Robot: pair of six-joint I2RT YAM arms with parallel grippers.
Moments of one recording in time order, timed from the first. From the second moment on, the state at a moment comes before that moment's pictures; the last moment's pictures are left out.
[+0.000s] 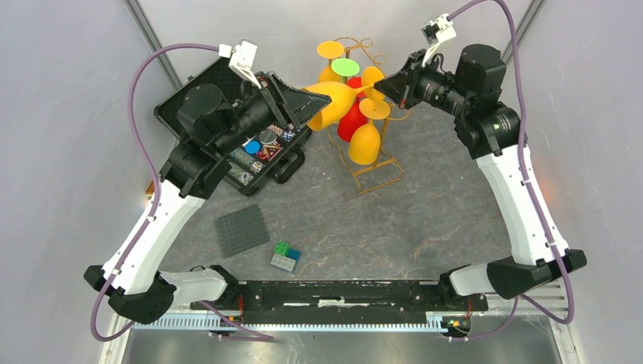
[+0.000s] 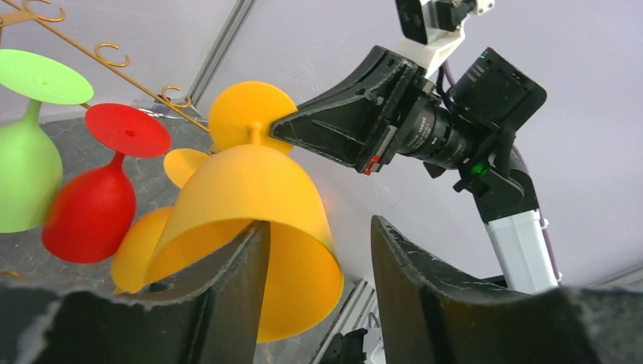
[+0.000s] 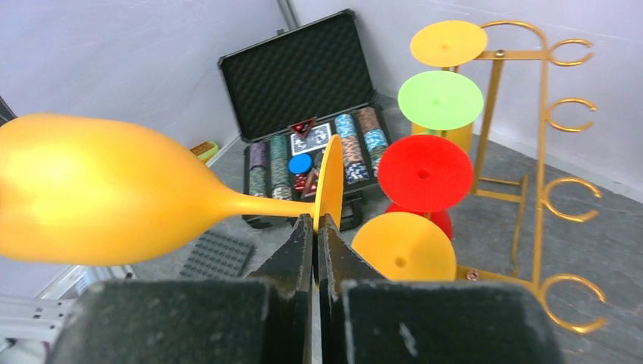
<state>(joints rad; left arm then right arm) -0.63 1.21 1.61 -0.25 0.28 -0.68 0.34 1.41 1.83 -0.52 -0.49 0.25</state>
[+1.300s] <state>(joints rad) -0.21 1.33 1.63 -0.68 0.70 -0.92 1.06 1.04 1.12 -0.06 0.09 -0.71</state>
